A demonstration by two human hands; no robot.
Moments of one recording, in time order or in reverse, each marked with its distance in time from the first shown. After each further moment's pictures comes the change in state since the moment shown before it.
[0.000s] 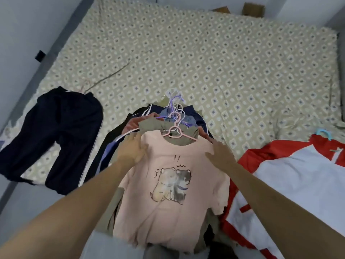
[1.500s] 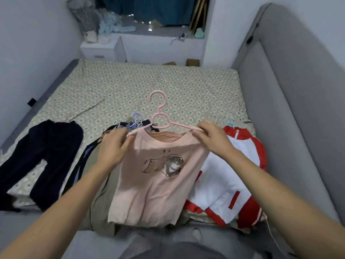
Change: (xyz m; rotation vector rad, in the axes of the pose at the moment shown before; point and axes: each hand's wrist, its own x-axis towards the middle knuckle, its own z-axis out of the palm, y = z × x) left_hand -0.303 0.190 -0.093 -0.211 0.531 0.455; right_hand -0.373 0.069 -0.182 0.070 0.587 -0.546
